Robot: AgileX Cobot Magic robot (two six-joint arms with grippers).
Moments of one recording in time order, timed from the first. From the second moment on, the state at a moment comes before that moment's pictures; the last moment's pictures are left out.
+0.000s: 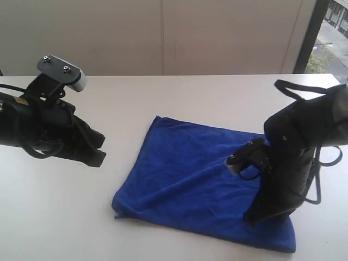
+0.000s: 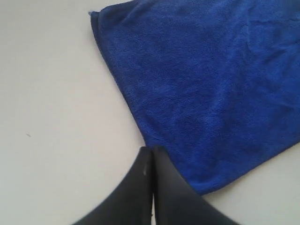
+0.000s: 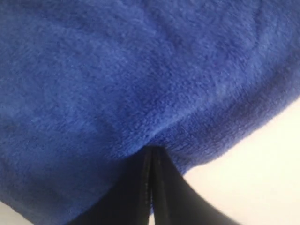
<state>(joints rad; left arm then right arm) -0.50 1.32 -0.79 -0.57 0.38 0.69 0.30 1.80 -0.90 -0.21 0.79 -0.03</state>
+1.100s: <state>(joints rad) -0.50 1.33 -0.81 -0.60 0.43 0.69 0.83 1.76 -1.19 -0.30 0.87 0.14</state>
